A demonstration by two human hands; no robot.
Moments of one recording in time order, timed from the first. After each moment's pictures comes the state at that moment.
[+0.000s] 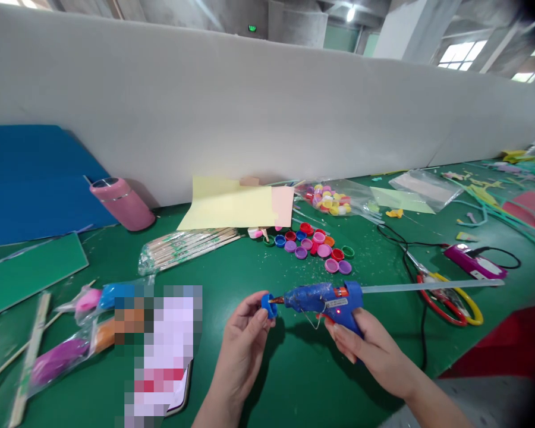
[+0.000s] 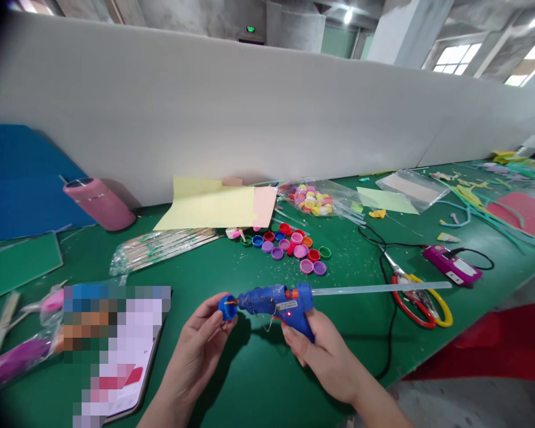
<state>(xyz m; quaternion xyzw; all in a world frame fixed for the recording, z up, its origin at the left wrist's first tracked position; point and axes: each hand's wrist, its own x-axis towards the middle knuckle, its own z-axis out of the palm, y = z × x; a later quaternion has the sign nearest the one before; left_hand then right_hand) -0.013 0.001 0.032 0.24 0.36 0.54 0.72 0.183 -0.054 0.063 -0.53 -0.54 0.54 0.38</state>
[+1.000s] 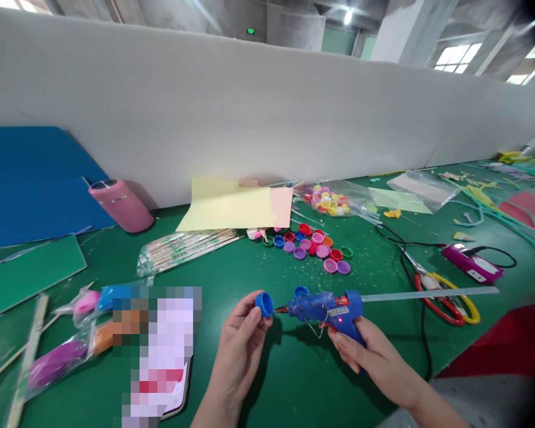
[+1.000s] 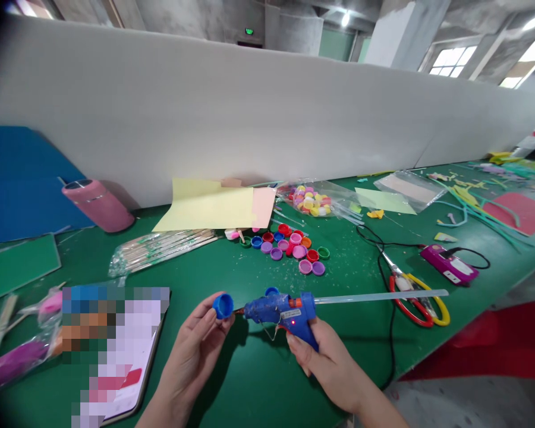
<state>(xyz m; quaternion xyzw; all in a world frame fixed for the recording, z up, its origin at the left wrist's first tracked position) -0.015 0.002 0.033 0.22 0.34 0.55 0.73 0.186 -0.065 0.058 -0.55 -0.51 0.56 0.36</state>
